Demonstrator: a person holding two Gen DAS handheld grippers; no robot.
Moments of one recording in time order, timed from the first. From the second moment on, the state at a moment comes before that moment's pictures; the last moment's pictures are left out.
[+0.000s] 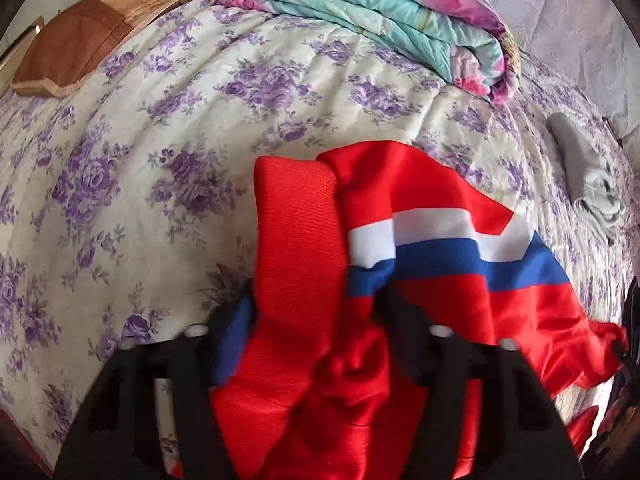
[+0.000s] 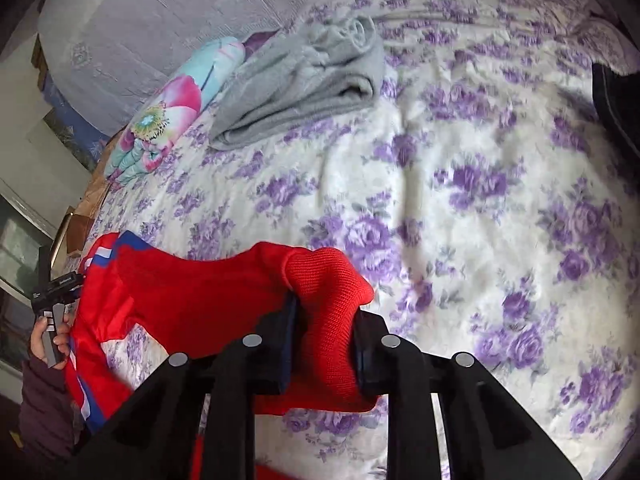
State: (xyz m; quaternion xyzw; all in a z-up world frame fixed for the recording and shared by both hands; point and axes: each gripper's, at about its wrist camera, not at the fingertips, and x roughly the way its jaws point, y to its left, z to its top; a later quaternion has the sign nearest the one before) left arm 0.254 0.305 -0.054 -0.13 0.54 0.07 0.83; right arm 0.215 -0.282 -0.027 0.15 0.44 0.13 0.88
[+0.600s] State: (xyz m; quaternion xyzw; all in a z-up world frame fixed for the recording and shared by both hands) left arm 0.291 0.265 -0.013 -0.11 0.44 0.10 0.88; right arm 0.250 -0.358 0.003 0.18 0.36 0.03 0.91
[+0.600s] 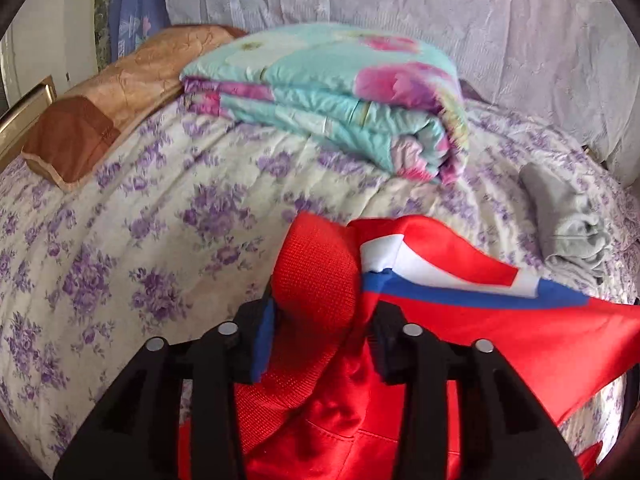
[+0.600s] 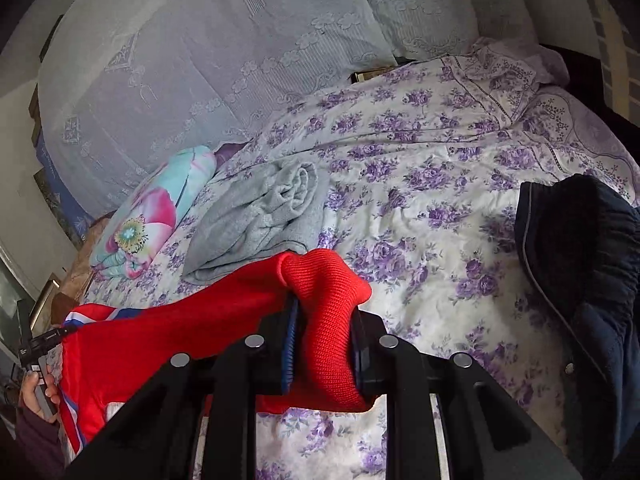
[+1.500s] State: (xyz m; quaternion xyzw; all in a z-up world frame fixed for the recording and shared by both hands) left arm 0.139 0.320 -0.055 -0.23 0.50 0.07 0.83; right arm 0.064 -0.317 -0.069 0.19 0.49 0.11 0.85
